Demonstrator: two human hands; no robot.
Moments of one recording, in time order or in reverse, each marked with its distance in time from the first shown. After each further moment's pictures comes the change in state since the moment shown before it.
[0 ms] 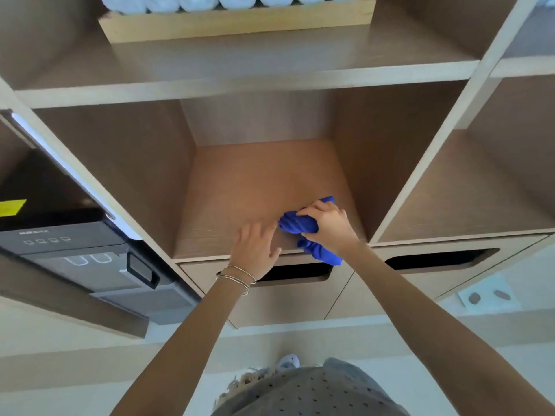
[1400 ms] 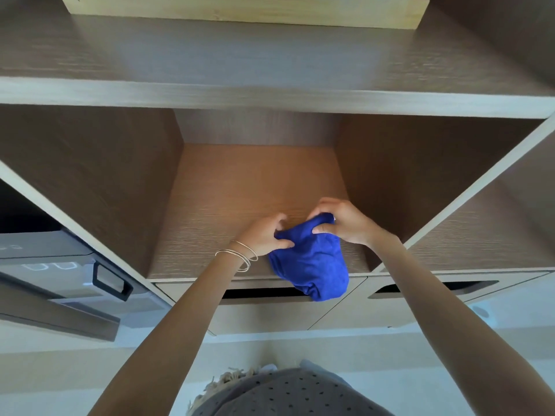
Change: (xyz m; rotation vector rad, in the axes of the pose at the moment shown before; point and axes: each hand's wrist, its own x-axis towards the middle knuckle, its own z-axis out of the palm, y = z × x) left_hand 0.101 -0.008 -0.006 -0.690 -0.242 0.049; right_hand 0.065 0.041 -0.041 0.278 -0.187 -0.182
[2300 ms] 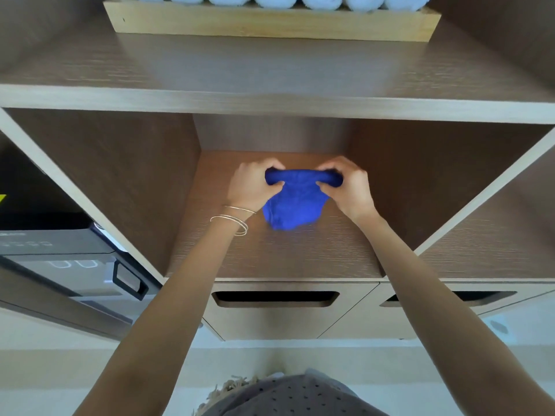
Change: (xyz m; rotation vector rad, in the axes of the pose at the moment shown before) left_hand -0.016 0.037 -0.091 0.061 0.619 0.191; right_hand 0.036 -0.046 -0.014 0.054 0.594 -0.050
